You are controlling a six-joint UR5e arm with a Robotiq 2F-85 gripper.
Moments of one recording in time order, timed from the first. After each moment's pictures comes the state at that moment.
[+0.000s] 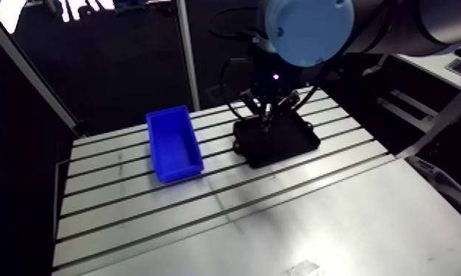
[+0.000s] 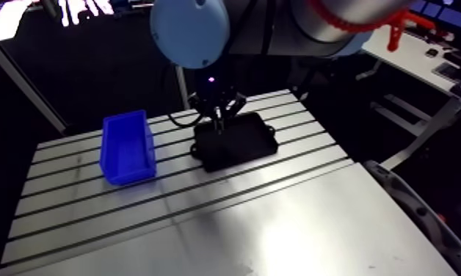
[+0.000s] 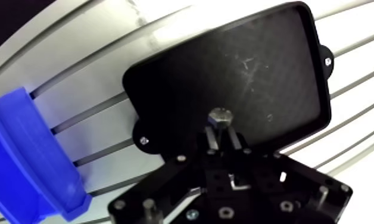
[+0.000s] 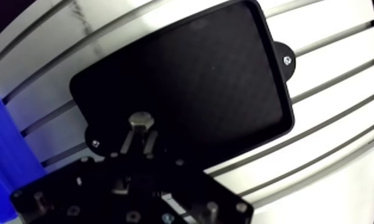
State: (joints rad) arm -0.37 -1.19 1.83 -2.20 -1.60 -1.53
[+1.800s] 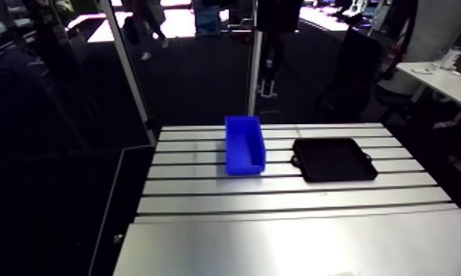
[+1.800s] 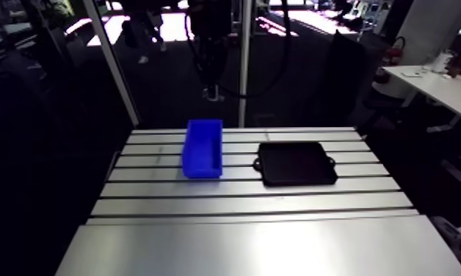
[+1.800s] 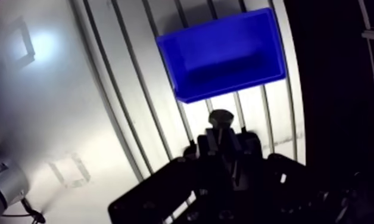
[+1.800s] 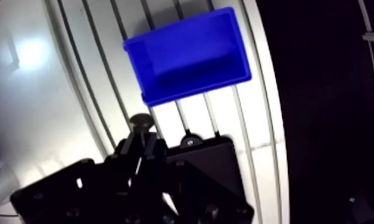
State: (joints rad) arm -0.06 -1.30 1.54 -1.74 -1.57 -2.93
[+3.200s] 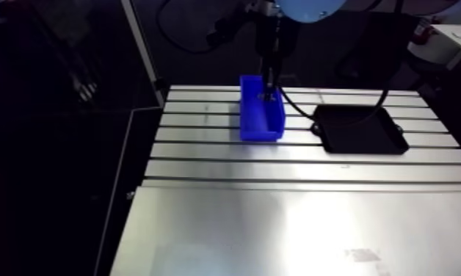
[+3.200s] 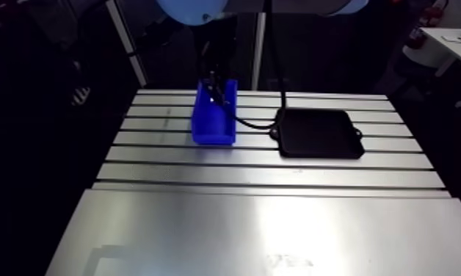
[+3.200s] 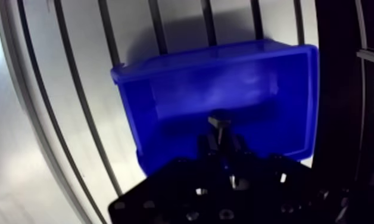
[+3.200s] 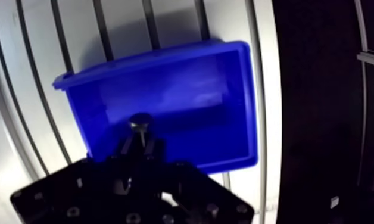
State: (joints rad) arm 0.00 -1.12 1.72 -2.16 -1.61 -2.97
